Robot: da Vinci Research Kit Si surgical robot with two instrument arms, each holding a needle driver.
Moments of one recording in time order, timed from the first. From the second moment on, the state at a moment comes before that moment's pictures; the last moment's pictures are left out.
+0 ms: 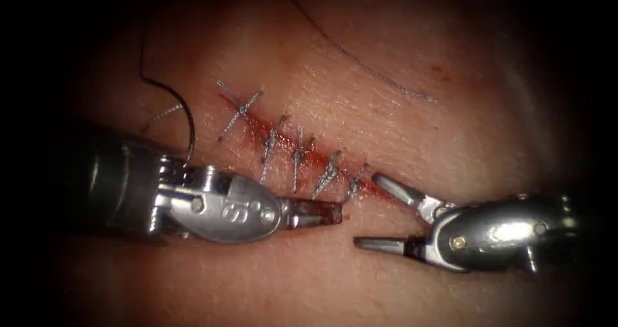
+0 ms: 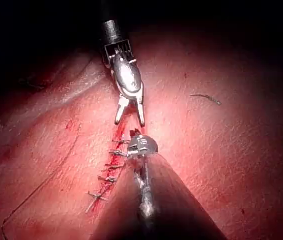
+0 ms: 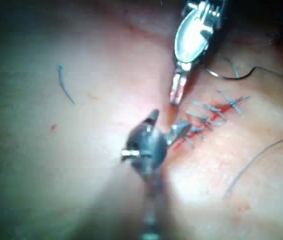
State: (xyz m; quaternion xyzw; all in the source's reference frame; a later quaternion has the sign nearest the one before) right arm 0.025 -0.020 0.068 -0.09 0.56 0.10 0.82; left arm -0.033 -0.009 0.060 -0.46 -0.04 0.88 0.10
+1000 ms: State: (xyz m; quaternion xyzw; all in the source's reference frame) right arm 0.032 -0.020 0.073 -0.13 0.54 0.06 0.83; left arm -0.033 -0.008 0.060 -0.47 -0.03 0.87 0.11
